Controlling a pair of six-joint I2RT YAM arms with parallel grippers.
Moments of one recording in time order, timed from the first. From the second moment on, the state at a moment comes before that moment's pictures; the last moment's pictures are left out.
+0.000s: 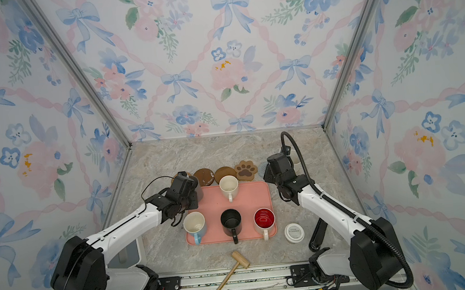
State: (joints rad) left arm -0.55 1.33 0.84 -0.48 -0.27 -0.49; right arm 0.45 1.30 0.92 -0.35 0.35 0.59
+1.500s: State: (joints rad) left arm -0.27 1.56 0.99 -0.30 -0.19 -0.36; right arm 0.45 1.33 0.96 -0.36 0.33 0.58
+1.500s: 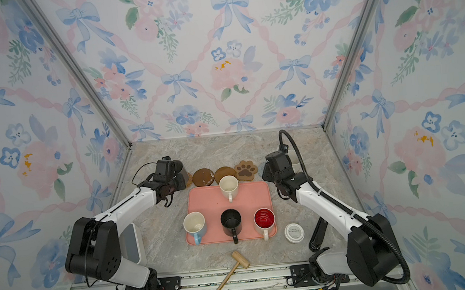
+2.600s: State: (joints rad) left arm -0.27 1.62 1.01 -0.29 -0.19 -0.35; right arm 0.45 1.35 0.97 -0.38 0.33 0.57
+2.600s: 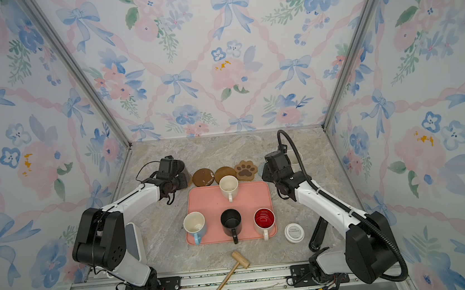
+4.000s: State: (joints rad) left arm -0.26 1.48 0.98 -0.23 -0.19 -0.34; right arm 0.45 1.36 0.97 -0.38 0.33 0.57
